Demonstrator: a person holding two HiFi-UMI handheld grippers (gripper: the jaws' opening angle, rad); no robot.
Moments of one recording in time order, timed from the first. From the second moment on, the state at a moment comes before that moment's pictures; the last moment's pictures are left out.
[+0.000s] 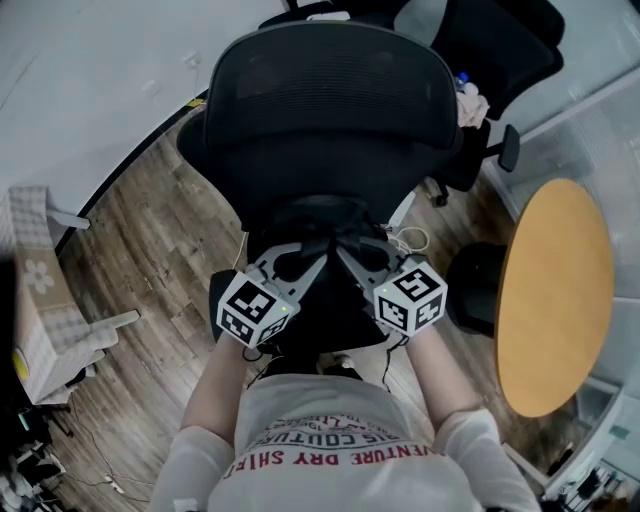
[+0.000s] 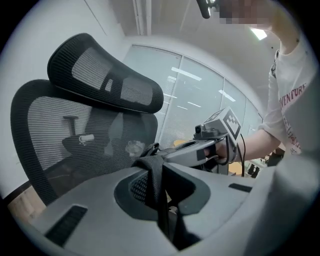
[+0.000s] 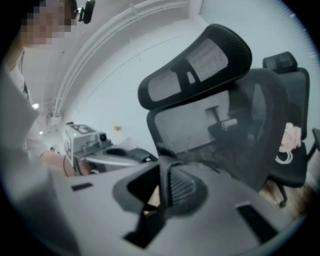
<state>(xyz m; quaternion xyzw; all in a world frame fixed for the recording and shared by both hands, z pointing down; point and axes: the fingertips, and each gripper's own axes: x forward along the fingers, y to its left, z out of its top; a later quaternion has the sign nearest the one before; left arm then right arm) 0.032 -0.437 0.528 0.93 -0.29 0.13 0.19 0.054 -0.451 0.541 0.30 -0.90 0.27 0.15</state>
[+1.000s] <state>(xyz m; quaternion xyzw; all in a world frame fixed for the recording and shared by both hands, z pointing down) 0.039 -0.428 0.663 0.89 -0.34 0.18 0.24 0.096 -0.441 0.651 0.40 -0.84 0.28 0.26</state>
